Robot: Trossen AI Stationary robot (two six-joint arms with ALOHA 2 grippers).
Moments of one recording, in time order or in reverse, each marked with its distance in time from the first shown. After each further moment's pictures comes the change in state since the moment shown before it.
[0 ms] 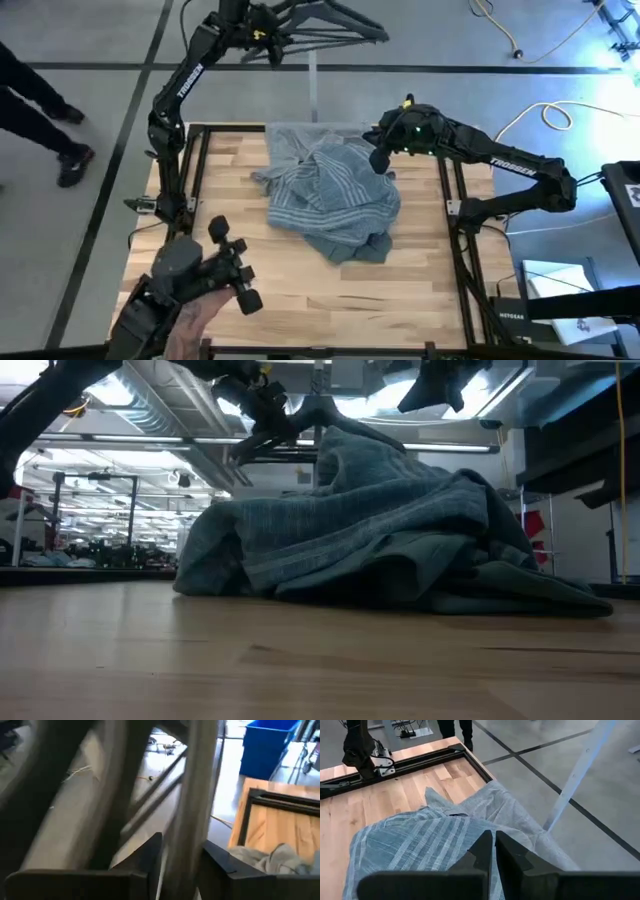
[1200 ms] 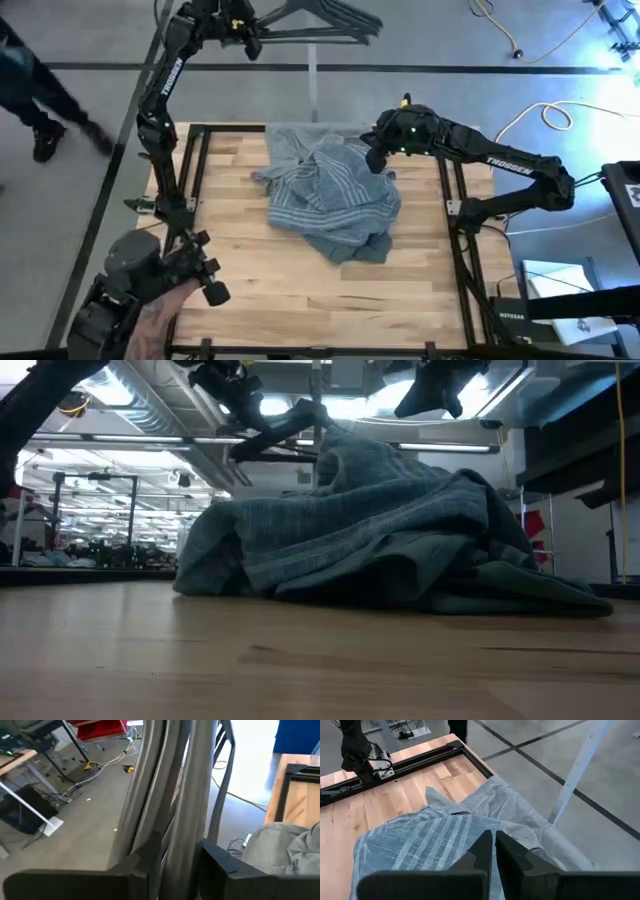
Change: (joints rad) left arm 0.120 -0.058 0.033 -0.139 -0.035 0.177; right arm 0.000 0.032 0.000 0.009 -0.002 0.069
